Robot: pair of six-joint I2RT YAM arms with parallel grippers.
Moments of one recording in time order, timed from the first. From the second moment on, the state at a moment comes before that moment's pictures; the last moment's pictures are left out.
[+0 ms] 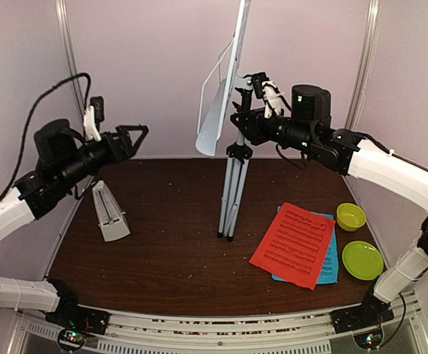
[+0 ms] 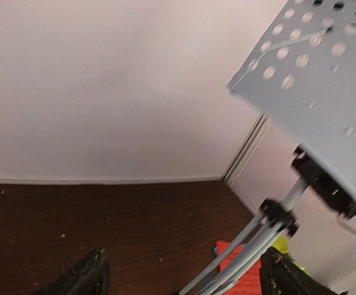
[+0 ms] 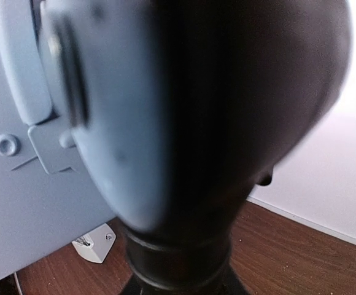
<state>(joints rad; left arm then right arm) -0.59 1.00 1.02 0.04 0.05 -0.48 0.77 1.53 1.50 -0.04 -0.02 0.14</state>
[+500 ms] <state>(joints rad) -0.93 1.38 0.76 0.38 -0.19 -0.13 0.77 1.51 1.49 -0.07 0.10 0.20</state>
